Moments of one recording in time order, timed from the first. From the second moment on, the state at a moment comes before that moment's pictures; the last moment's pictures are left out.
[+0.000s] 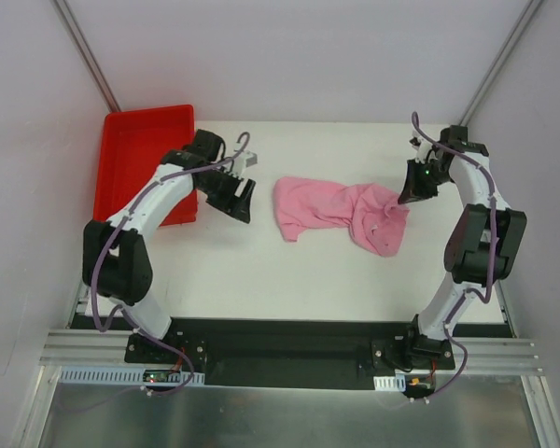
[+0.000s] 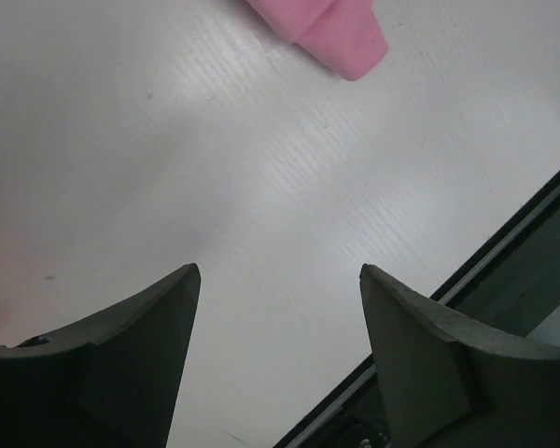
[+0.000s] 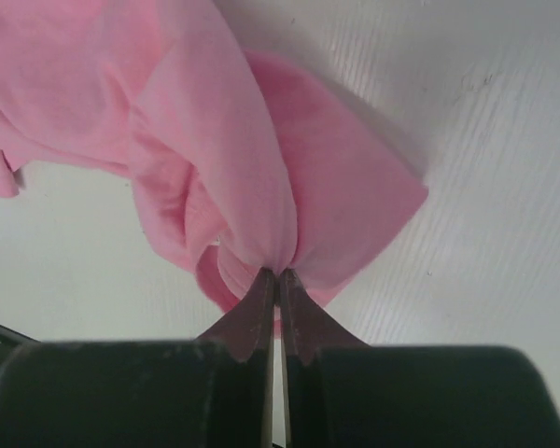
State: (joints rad) left arm -0.27 1.64 1.41 -0.92 0.51 0.19; right arm -0.13 1.86 1.58 -0.97 -0.41 -0.19
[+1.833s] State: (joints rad) left arm -0.34 1.51 1.78 -1.22 0.43 0.49; right arm -0.19 1.43 1.59 -1.19 -0.81 -0.14
